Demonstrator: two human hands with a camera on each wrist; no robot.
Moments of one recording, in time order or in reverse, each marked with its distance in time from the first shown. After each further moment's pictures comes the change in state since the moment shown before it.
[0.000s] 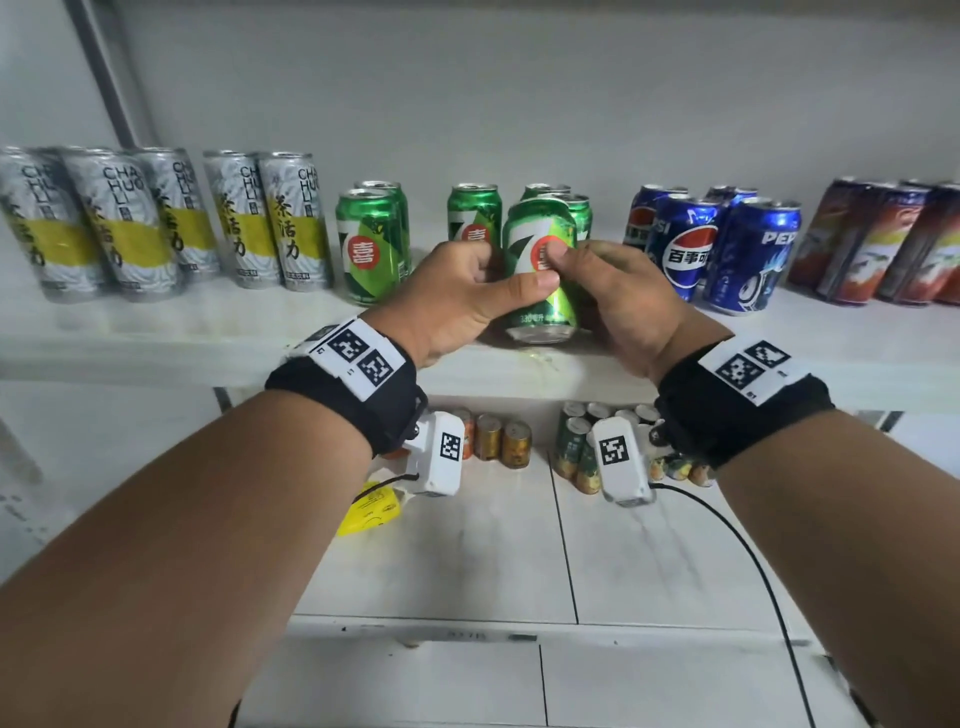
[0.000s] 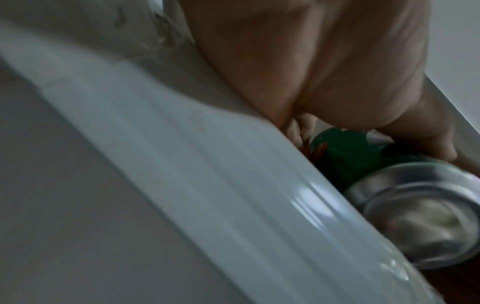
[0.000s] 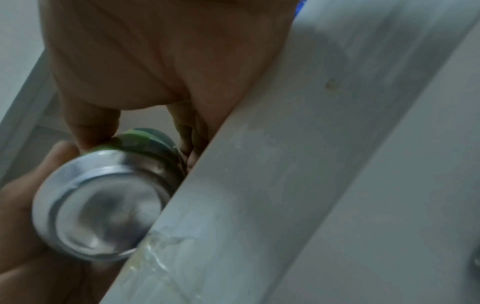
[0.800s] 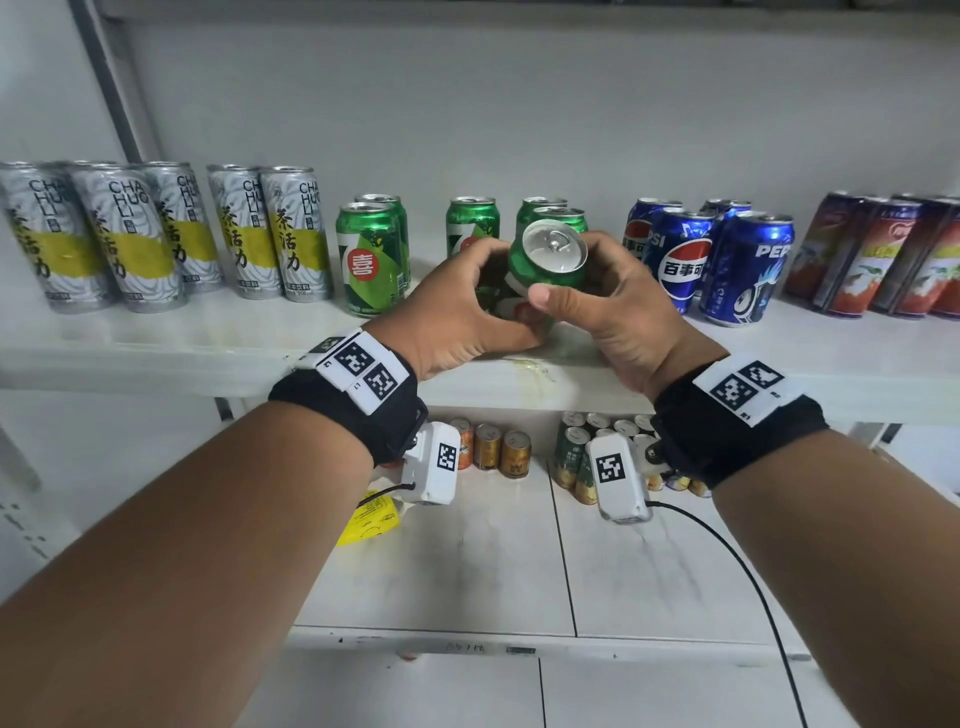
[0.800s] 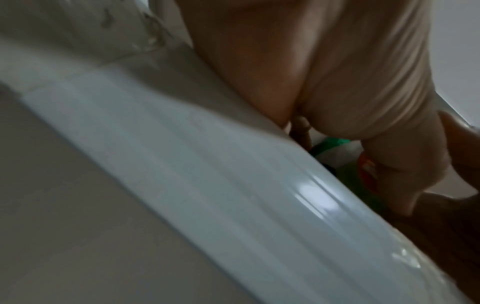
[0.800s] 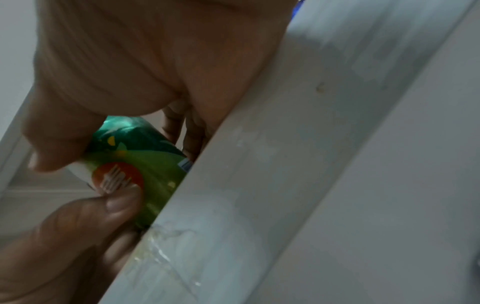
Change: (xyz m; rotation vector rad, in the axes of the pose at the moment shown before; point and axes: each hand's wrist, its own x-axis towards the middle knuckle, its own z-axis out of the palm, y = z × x) left_hand 0.005 -0.007 -0.007 0.299 0.010 0.101; right_hand -0.001 0.007 -0.005 -0.012 -0.002 -0.179
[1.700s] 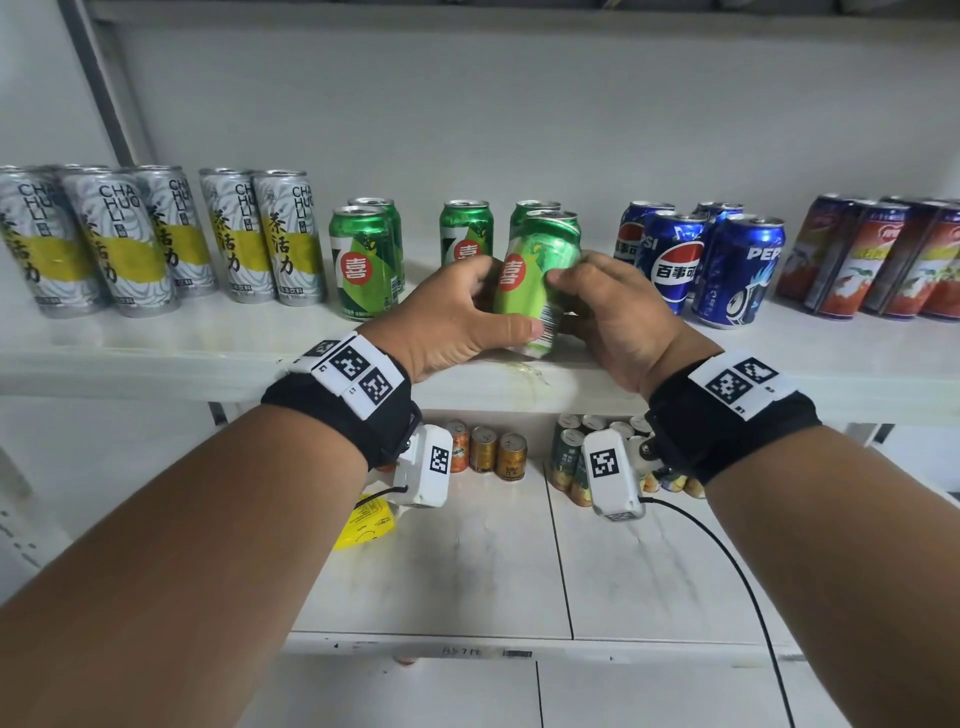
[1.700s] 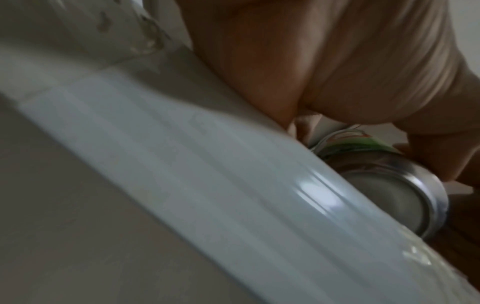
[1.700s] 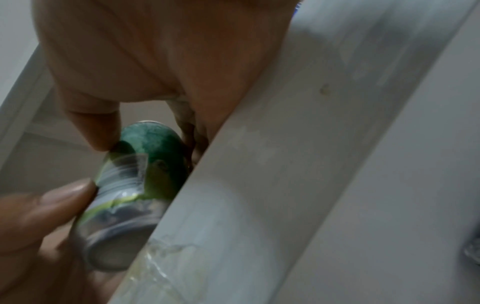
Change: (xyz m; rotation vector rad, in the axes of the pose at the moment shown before) left_hand -0.001 0.007 0.005 -0.148 -0.047 -0.104; right_hand 0.007 0.000 -0.001 0.088 0.021 0.155
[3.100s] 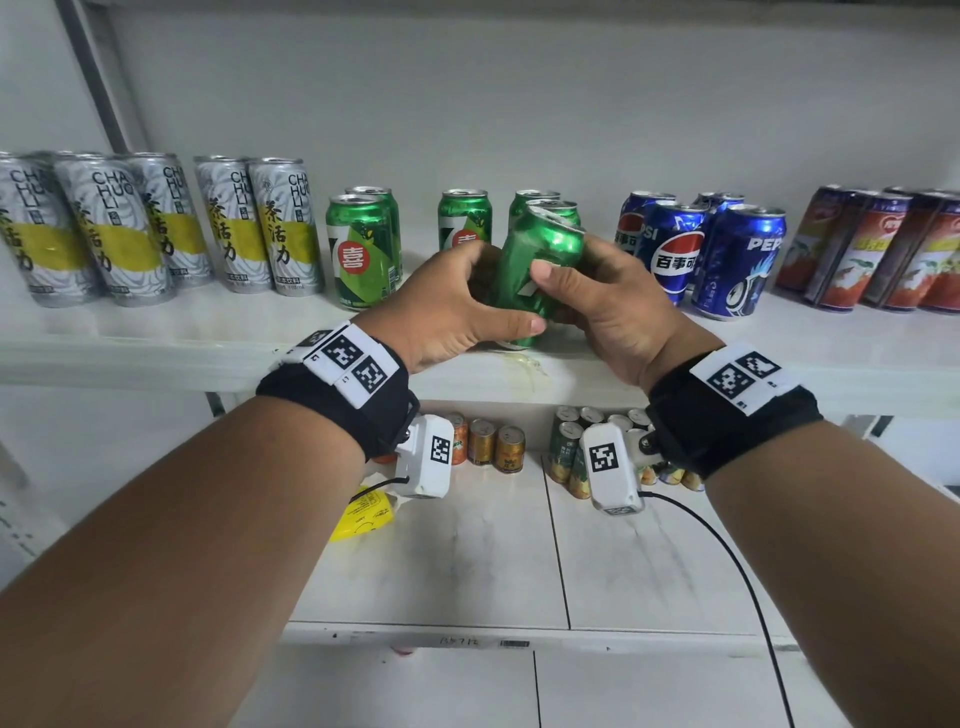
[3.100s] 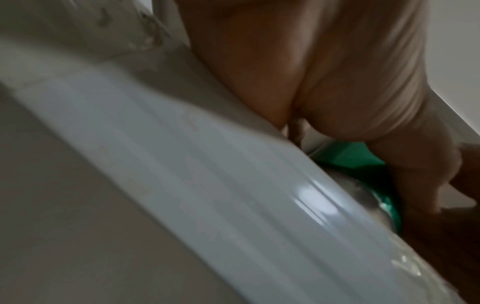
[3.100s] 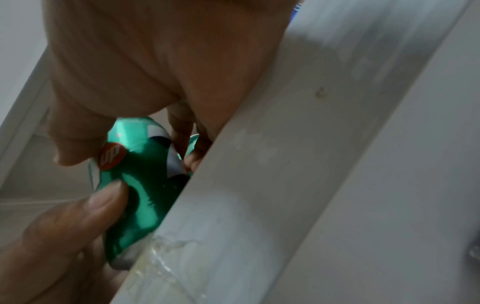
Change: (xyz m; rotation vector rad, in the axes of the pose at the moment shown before) left_hand -0.005 0.004 0.001 0.016 0.032 0.002; right_hand -0.011 -0.006 0.005 -0.027 -0.029 -0.035
